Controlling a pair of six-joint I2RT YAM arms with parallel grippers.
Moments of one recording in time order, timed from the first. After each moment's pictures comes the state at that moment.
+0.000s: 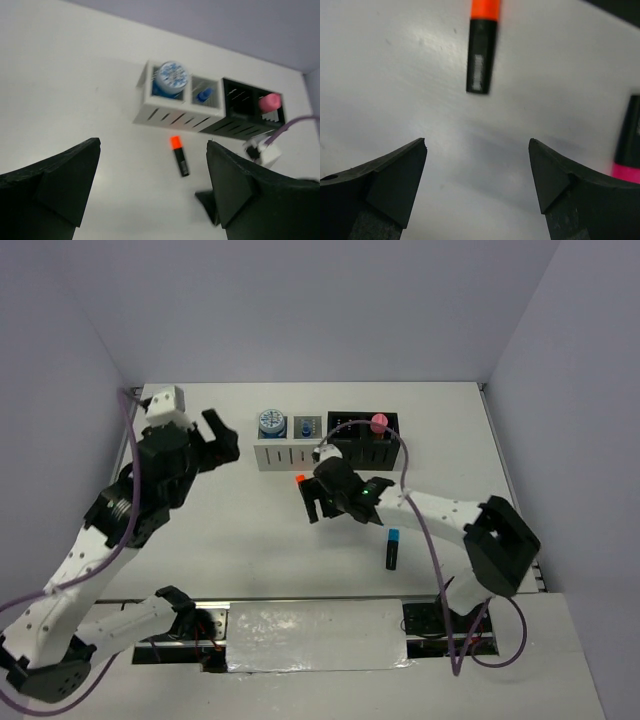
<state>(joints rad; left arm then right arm) -0.57 0.97 1.29 -0.60 -0.49 -0.53 0.85 1.49 0.94 -0.28 0.18 0.41</state>
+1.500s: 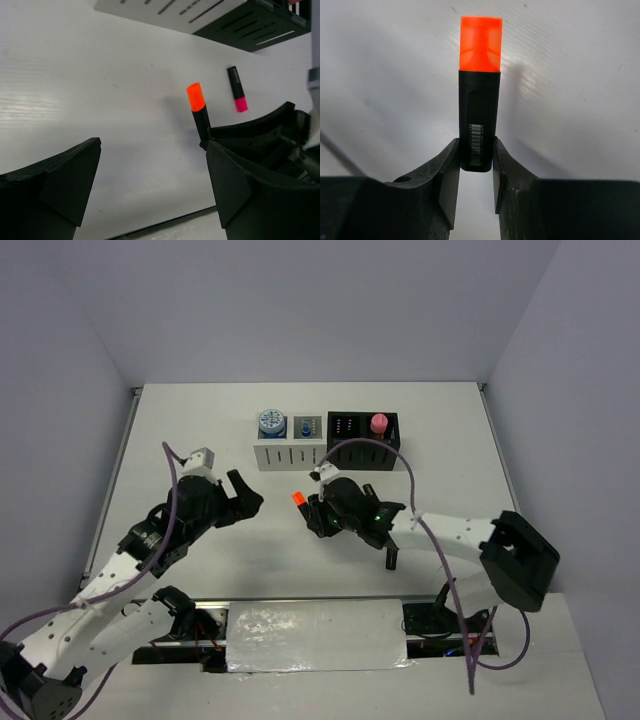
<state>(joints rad) -0.56 0.72 0.75 -0.57 -0.22 -0.73 0.92 1.47 0.78 -0.03 0.06 0.40</state>
